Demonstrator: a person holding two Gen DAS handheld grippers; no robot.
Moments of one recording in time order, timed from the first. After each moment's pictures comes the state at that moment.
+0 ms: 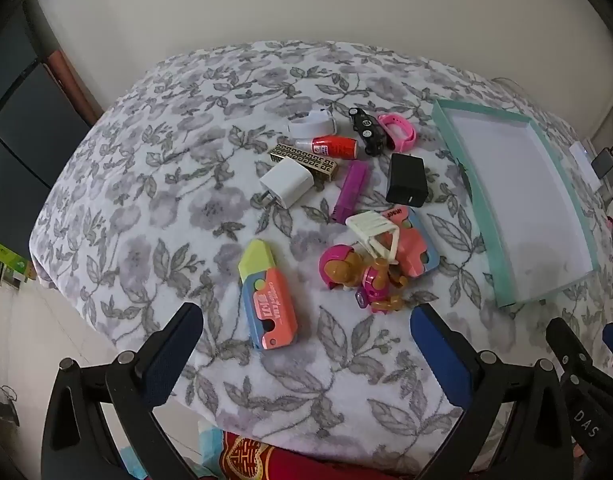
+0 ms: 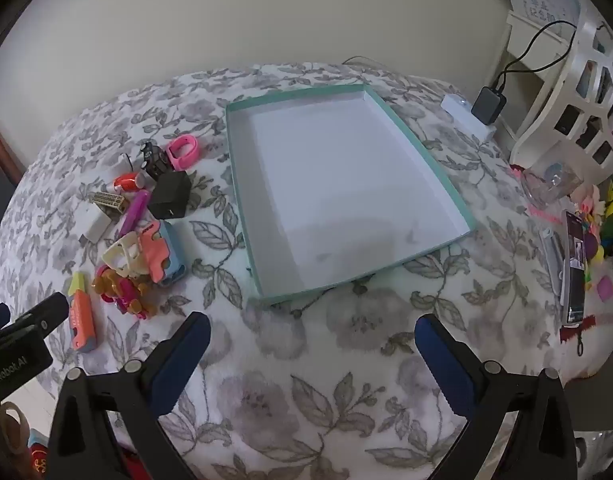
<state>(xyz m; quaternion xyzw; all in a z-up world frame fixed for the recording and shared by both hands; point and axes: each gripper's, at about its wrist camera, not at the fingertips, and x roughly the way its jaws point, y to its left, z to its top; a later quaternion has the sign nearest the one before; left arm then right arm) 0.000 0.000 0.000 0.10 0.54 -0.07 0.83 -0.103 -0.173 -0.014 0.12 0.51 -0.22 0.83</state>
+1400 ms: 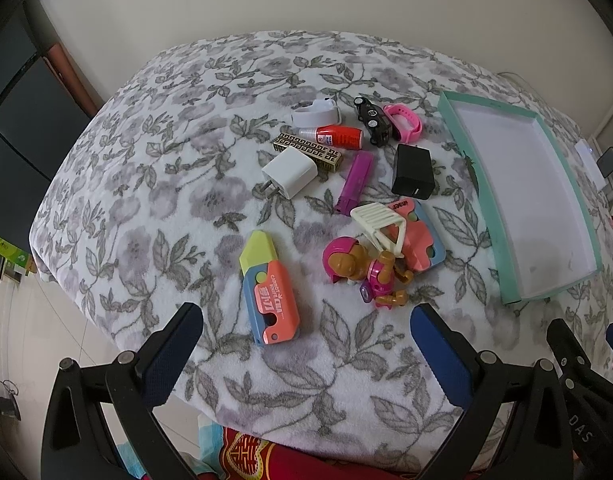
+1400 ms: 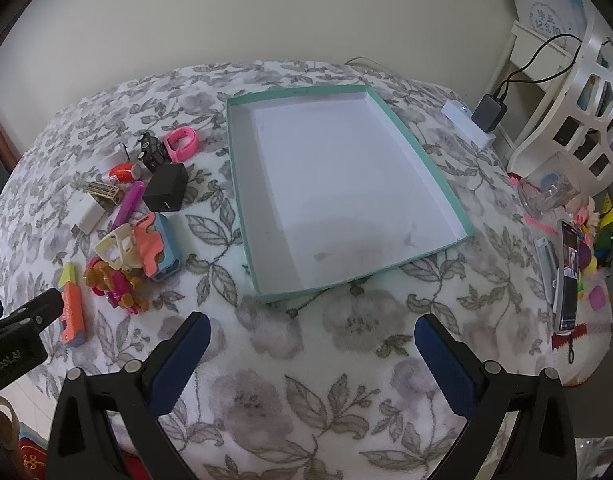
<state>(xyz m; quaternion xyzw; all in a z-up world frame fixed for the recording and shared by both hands) 0.002 0.001 -0.008 0.10 0.55 -0.06 0.83 -0.100 -0.170 -0.017 0.10 0.51 -0.22 0.82</state>
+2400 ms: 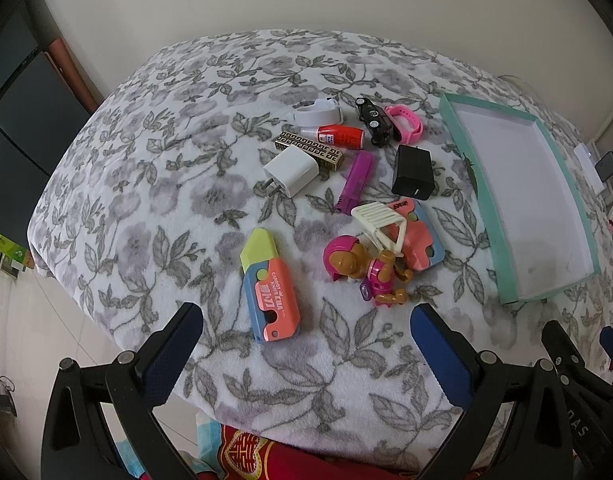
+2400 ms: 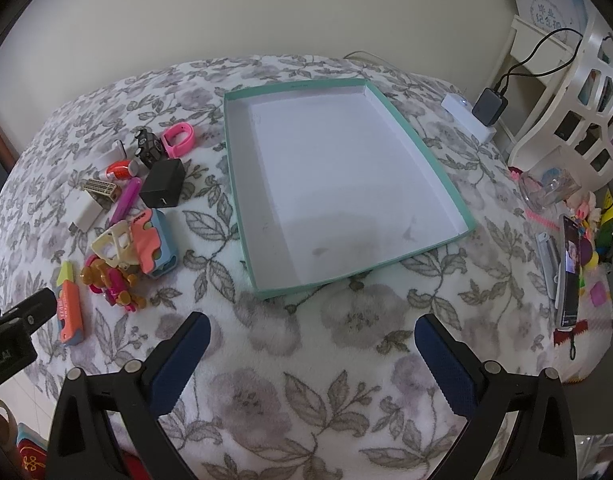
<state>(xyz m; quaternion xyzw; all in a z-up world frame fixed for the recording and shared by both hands) 0.002 0.003 -0.005 0.09 0.56 -0.06 0.82 -0.099 -0.170 -0.021 0.10 0.52 -0.22 0.82</state>
